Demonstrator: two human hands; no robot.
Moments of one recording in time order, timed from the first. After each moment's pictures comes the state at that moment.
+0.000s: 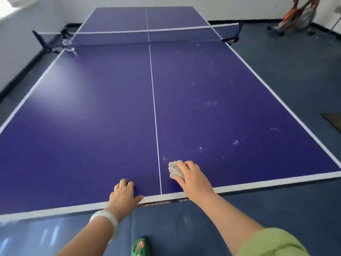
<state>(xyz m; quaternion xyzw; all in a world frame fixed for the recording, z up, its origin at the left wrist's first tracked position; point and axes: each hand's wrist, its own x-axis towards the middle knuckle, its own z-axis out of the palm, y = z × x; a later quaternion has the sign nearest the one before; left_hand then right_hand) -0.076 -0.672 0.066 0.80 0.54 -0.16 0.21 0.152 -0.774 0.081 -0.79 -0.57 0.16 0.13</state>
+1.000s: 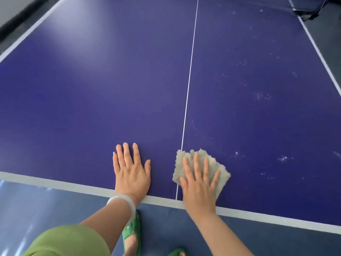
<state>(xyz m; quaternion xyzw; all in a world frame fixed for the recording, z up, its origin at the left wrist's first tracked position) -0.060 -0.632 -0.020 0.74 0.67 0.02 0.07 0.115 -0.727 -0.012 -0.80 -0.58 0.10 -0.02</state>
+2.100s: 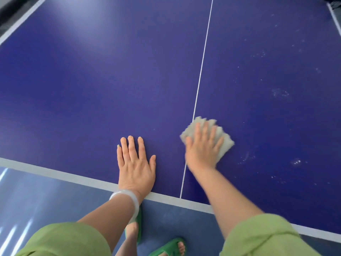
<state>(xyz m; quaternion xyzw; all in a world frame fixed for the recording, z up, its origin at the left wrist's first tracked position) -0.059 -0.630 -0.022 0.74 0.67 0.00 0.05 0.134 -0.614 -0.019 -0.86 -0.50 0.09 0.00</state>
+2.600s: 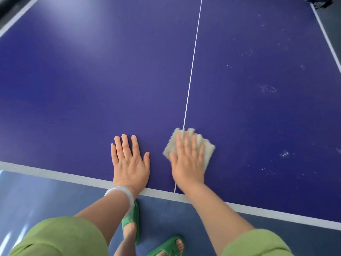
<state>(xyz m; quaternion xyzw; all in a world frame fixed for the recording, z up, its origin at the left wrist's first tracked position) -0.058 -0.630 -0.020 0.74 0.67 0.00 0.06 0.109 -0.667 -0.015 -0.80 -0.59 0.10 0.00</state>
